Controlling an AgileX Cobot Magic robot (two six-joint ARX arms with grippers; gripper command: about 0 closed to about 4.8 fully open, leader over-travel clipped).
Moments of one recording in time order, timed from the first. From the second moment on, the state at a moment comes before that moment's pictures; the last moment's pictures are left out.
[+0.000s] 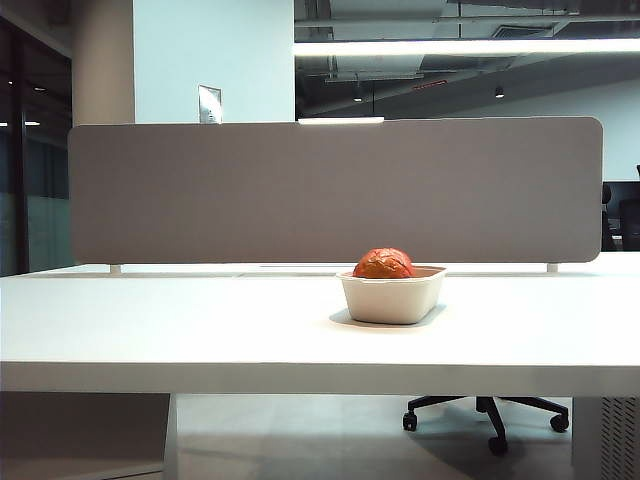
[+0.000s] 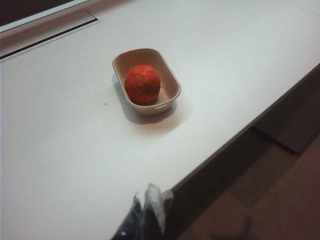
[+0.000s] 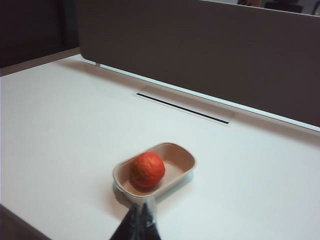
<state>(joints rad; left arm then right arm) -0.61 0.73 0.85 -0.53 0.10 0.11 0.31 0.37 0.71 -0.39 -0.13 -0.09</state>
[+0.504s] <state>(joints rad) -0.61 0.47 0.57 -0.42 0.07 0.09 0.31 0.34 0.69 -0.44 -0.11 -0.08</state>
